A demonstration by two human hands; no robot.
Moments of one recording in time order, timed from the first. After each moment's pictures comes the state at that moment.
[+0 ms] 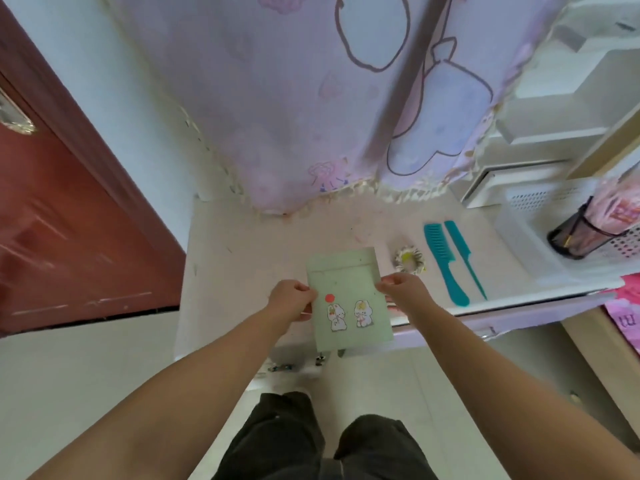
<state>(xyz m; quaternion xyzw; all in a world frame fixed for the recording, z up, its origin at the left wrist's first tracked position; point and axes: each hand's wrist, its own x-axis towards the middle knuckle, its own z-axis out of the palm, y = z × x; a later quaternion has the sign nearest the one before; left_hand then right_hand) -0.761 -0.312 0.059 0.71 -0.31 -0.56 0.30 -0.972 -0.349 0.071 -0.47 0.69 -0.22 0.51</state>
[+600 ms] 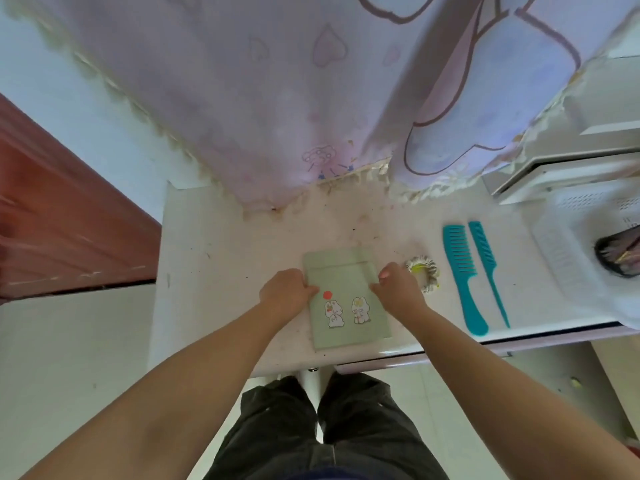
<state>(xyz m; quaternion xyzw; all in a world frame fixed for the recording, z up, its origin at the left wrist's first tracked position) -0.761 -0.399 0.031 0.77 -0.52 -0.37 -0.01 -0.957 -0.428 0.032 -0.59 0.71 -0.02 0.38</state>
